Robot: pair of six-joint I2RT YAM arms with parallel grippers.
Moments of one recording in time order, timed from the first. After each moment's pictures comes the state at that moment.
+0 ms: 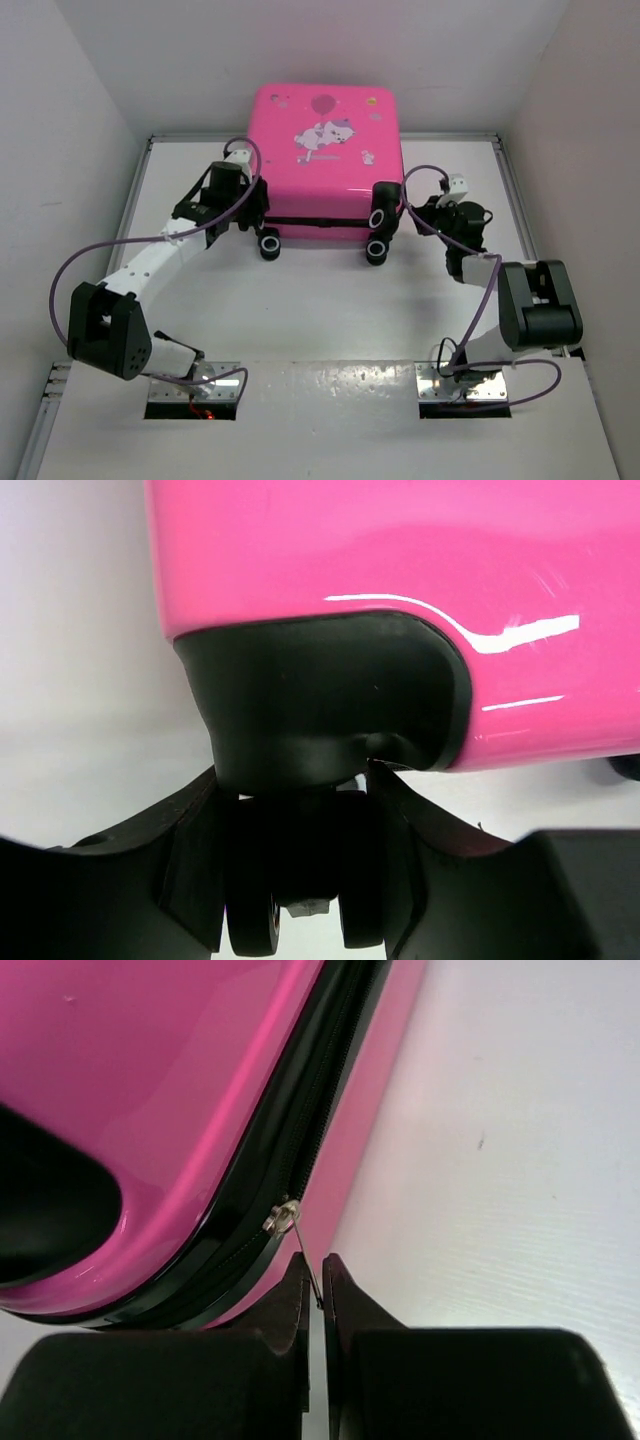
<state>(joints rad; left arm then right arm) -0.31 1.38 1.06 -0.34 -0.09 -0.28 0.01 1.51 0.47 0.76 -0.29 0.16</state>
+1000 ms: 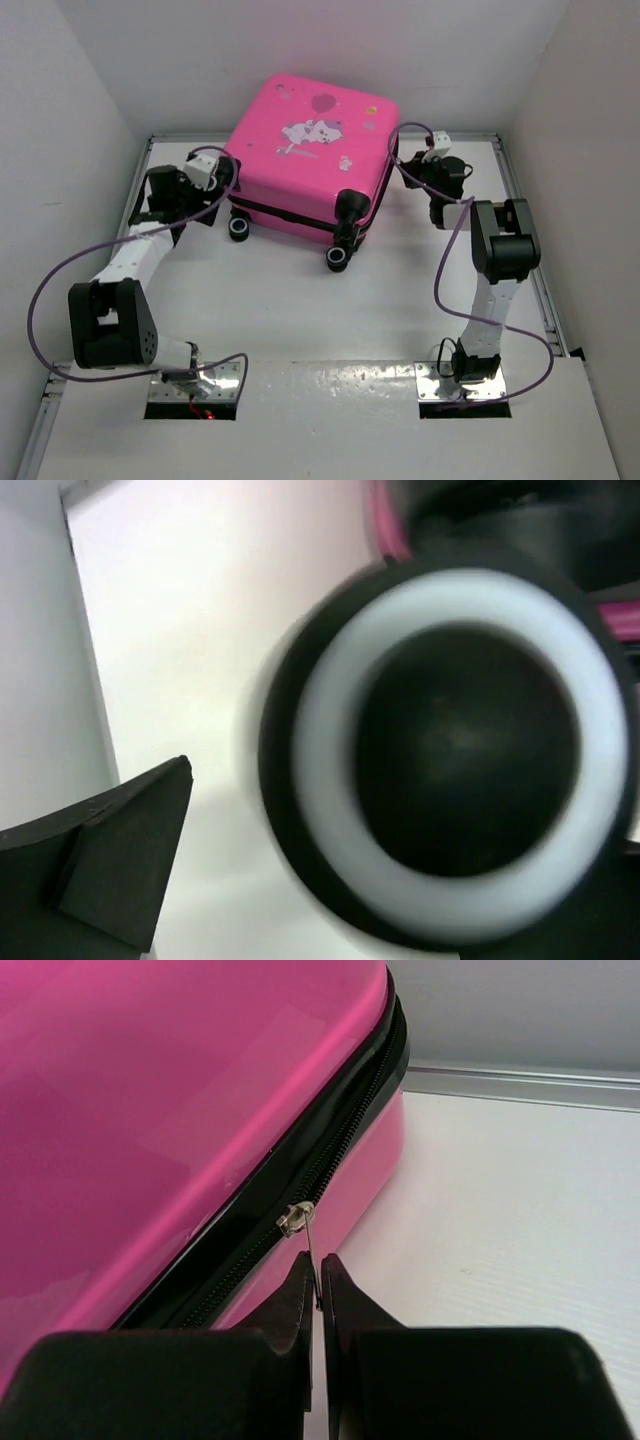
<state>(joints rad) 0.06 1.38 0.87 0.01 0.10 0.47 0.02 2.04 1.05 0.83 -0.32 0.16</state>
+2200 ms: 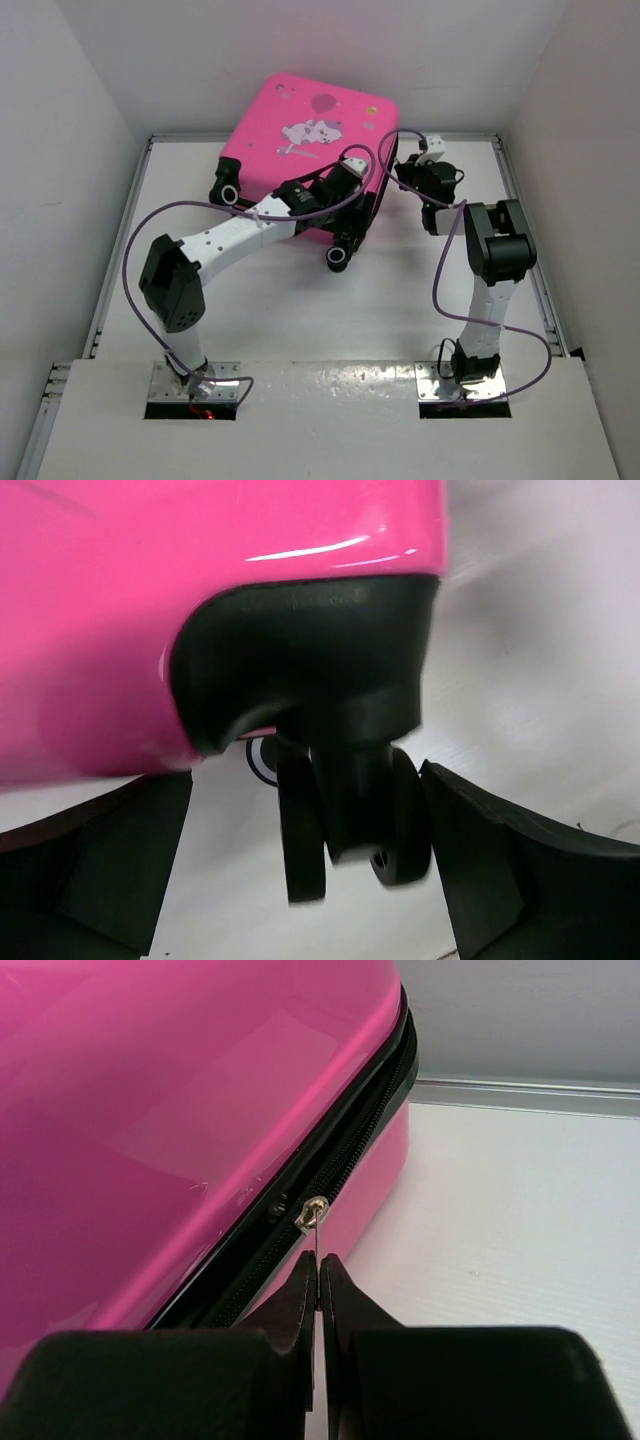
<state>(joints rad) -0.84 1.77 1.63 -0.65 -0.20 -0.39 0.08 2.03 0.99 0.92 -0.21 0.15</state>
